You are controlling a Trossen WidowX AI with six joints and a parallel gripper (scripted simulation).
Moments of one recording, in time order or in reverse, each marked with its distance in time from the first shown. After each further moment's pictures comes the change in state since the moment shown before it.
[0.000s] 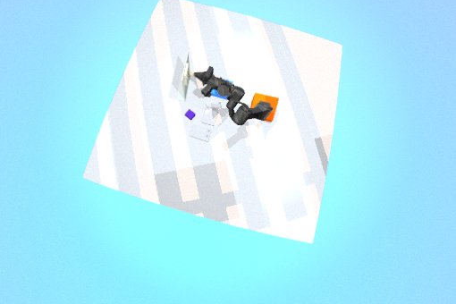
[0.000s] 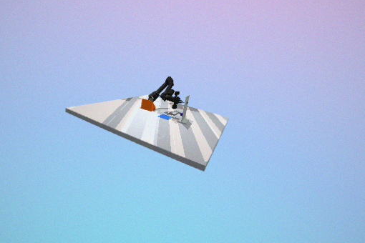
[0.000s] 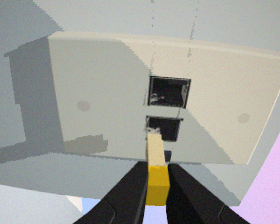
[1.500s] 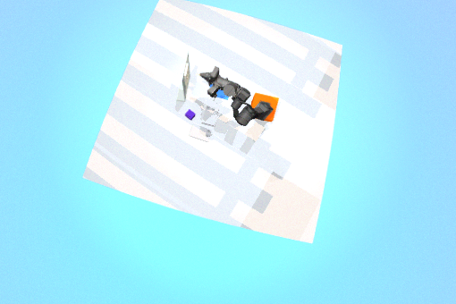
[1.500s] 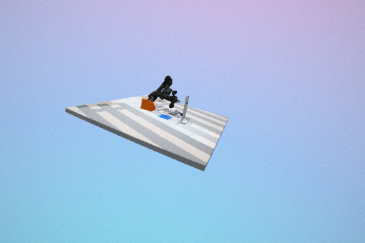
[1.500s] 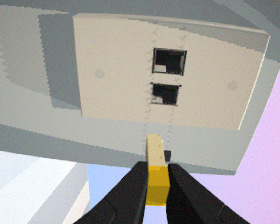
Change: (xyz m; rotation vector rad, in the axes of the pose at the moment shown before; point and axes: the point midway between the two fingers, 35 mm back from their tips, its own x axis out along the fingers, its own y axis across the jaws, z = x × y) arm -0.029 0.000 -0.011 -0.001 0.023 0.031
